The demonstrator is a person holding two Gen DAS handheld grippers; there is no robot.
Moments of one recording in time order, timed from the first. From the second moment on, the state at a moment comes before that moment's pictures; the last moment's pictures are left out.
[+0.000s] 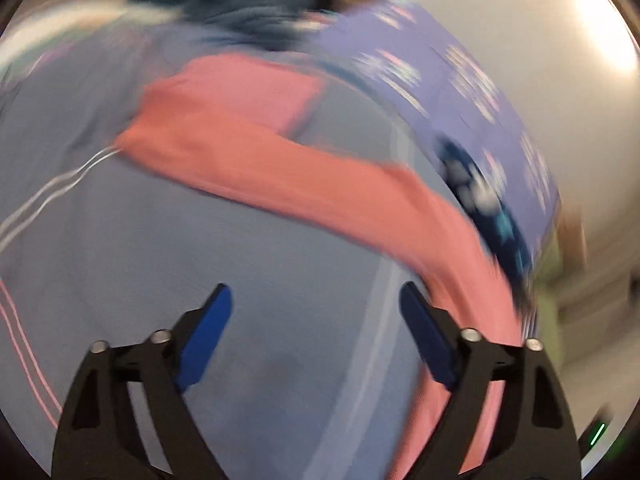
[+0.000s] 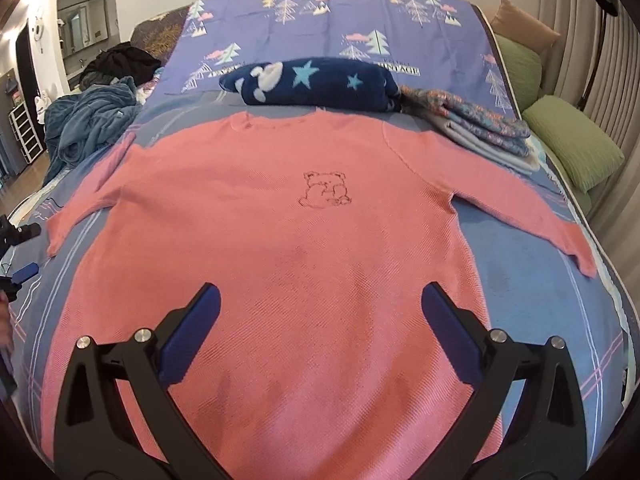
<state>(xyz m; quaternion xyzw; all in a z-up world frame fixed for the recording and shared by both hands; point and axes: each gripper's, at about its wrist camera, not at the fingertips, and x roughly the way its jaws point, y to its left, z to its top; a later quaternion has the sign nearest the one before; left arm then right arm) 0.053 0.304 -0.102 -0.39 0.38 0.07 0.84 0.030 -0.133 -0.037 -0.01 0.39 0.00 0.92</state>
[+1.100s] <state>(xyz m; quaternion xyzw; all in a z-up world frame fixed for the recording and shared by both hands) 0.144 0.278 0.018 -0.33 0.25 0.04 0.91 0.053 -0.163 -0.047 0.03 0.41 -0.02 0.91</state>
